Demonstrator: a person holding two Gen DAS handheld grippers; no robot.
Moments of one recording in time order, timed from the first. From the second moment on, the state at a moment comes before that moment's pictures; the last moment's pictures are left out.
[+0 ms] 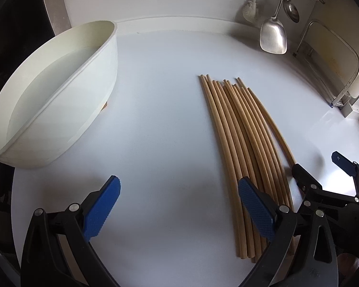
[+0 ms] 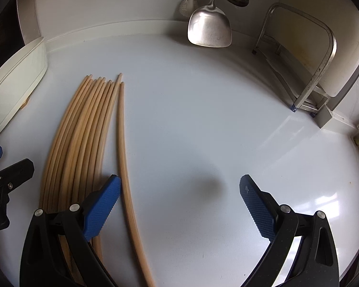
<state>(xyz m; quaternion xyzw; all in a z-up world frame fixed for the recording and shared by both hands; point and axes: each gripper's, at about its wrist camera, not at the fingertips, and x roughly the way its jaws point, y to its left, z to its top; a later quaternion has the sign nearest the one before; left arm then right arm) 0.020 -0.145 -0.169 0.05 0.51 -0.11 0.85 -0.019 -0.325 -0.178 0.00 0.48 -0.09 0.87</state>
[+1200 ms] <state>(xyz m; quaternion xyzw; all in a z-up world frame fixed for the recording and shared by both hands) 0.021 -0.129 -0.185 0.05 0.54 -0.08 0.84 -0.011 -0.337 -0.174 0.01 0.47 -0.09 0.88</state>
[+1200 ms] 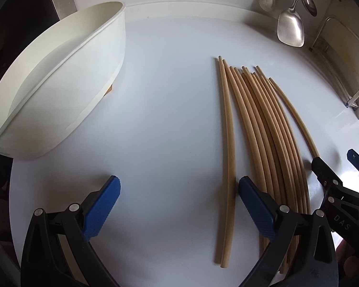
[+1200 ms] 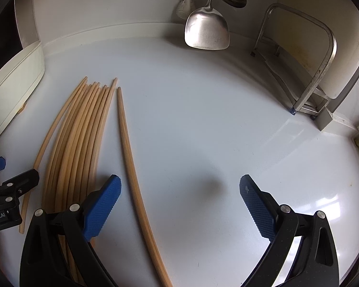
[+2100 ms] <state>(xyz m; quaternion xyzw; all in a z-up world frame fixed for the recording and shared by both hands) 0.027 -0.158 -0.173 0.07 0.50 -0.11 0.86 -0.014 -0.307 -0.166 -0.04 0.45 0.00 0.89</state>
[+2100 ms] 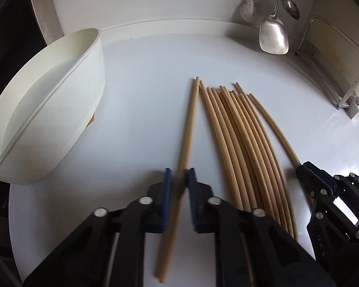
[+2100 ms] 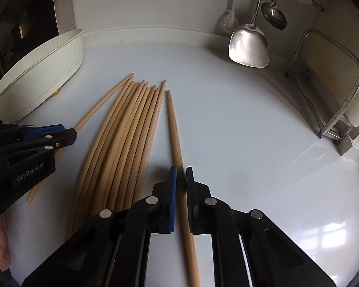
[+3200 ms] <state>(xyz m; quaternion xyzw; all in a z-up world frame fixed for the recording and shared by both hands) 0.052 0.029 -0.014 -0.03 0.46 -0.06 0.89 0.023 -0.186 -0.030 0.06 0.40 0.11 0.91</state>
